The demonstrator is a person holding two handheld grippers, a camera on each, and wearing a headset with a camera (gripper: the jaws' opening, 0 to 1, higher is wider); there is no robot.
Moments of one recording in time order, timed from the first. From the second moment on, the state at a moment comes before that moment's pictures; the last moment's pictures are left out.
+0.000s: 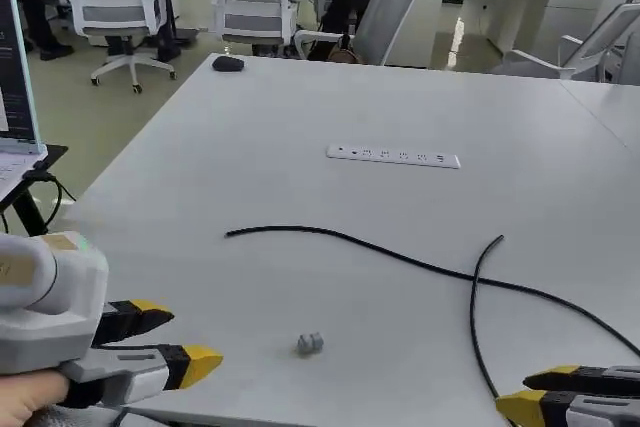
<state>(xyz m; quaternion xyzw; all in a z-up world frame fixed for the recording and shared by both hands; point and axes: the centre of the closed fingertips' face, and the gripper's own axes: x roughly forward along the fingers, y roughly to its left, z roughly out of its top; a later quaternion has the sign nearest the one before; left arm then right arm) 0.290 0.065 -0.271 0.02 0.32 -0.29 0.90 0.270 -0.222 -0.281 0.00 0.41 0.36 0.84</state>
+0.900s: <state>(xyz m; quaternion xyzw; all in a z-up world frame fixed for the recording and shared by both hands) 0.285 0.057 -0.272 0.03 0.33 -0.31 0.89 0.265 -0.216 -0.274 -0.01 0.41 0.35 0.84</state>
